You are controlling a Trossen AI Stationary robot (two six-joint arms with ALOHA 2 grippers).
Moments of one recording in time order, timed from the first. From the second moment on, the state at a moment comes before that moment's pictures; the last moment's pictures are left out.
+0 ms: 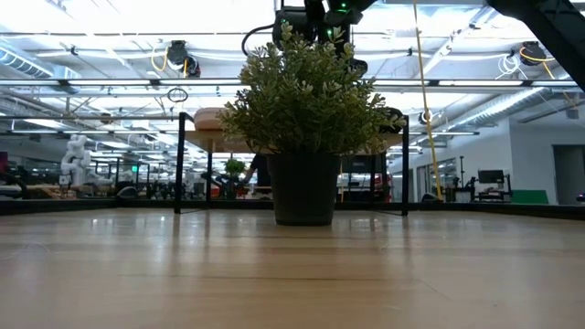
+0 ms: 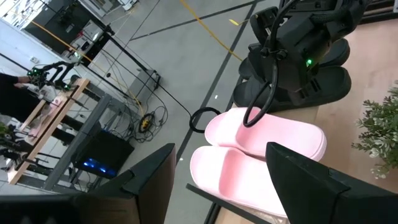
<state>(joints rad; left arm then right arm) -0.05 1.29 1.86 -1.22 -0.78 0.12 -0.30 2.05 1.94 -1.21 0.86 0.30</state>
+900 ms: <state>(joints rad) -0.05 1.29 1.86 -1.22 -0.73 0.13 -0.30 2.05 1.94 -1.08 0.76 0.14</state>
